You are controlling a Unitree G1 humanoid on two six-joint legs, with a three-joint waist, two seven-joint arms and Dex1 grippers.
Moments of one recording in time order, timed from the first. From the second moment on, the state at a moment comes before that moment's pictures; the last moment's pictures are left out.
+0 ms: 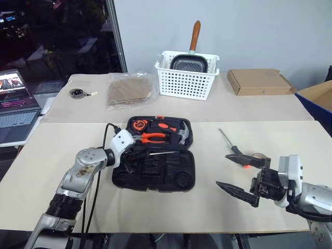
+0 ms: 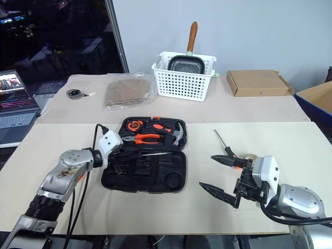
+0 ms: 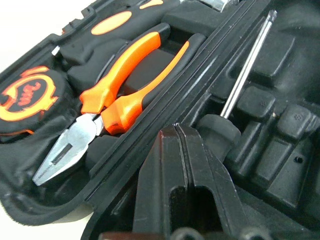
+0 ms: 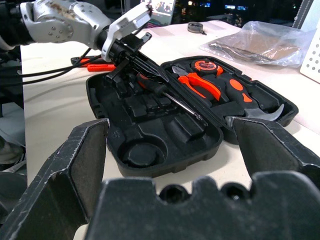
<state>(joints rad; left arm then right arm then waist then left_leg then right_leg) -0.34 0.57 -0.09 0.01 -0.23 0.44 -0.86 0.24 -0.69 -0.29 -0.54 0.64 0.21 1.04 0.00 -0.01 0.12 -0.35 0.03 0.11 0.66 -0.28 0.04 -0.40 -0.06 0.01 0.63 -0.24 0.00</state>
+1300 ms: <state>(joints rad) -0.32 0.56 -0.19 -0.18 -0.26 0.66 -0.56 0.20 -0.69 -0.27 -0.55 0.63 0.22 0.98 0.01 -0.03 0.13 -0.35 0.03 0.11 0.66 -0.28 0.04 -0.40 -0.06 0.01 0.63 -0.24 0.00</state>
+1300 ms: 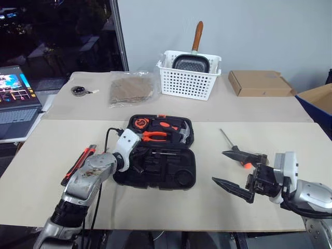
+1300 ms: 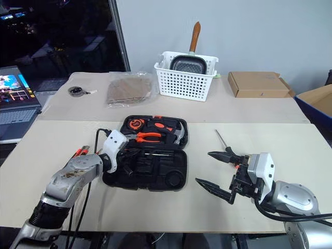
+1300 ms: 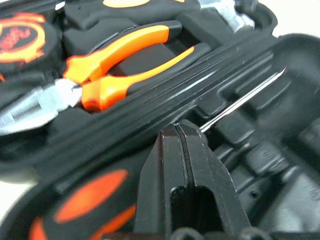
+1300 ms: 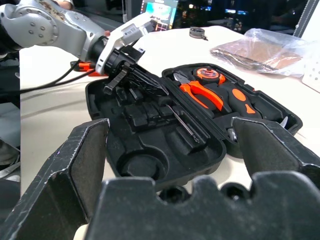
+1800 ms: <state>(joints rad) -0.20 0.59 0.16 -0.41 -0.66 0.65 -0.80 0.02 -0.81 -0.21 -0.55 0.48 0.62 0.59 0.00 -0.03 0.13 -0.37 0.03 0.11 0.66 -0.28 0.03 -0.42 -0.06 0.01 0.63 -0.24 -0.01</state>
